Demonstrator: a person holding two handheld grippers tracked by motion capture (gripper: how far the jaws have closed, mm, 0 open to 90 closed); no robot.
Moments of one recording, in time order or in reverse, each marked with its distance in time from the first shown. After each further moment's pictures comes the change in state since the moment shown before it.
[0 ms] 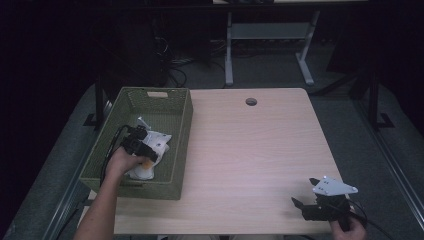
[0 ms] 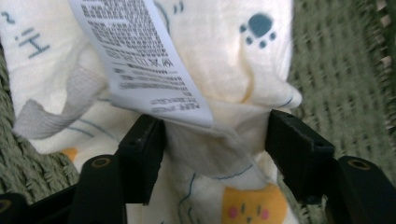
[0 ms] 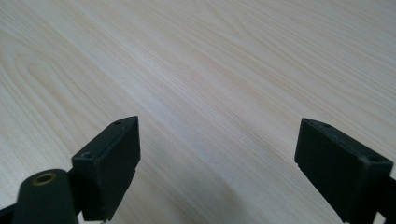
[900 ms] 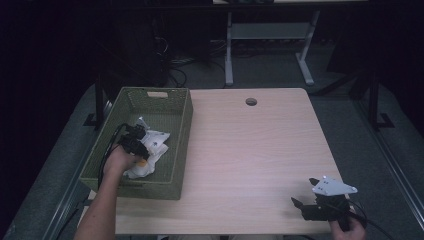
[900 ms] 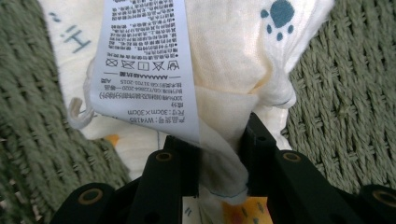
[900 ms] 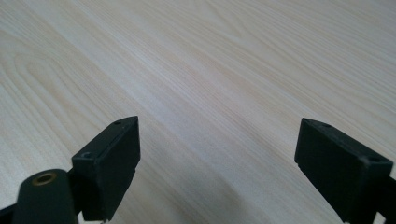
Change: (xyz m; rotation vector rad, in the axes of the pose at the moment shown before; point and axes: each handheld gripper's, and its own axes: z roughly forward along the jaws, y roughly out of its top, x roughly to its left) left arm 0.004 0.000 -0.011 0.002 0.082 0.022; right arm 0.001 0.000 0.001 0.002 -0.001 0.008
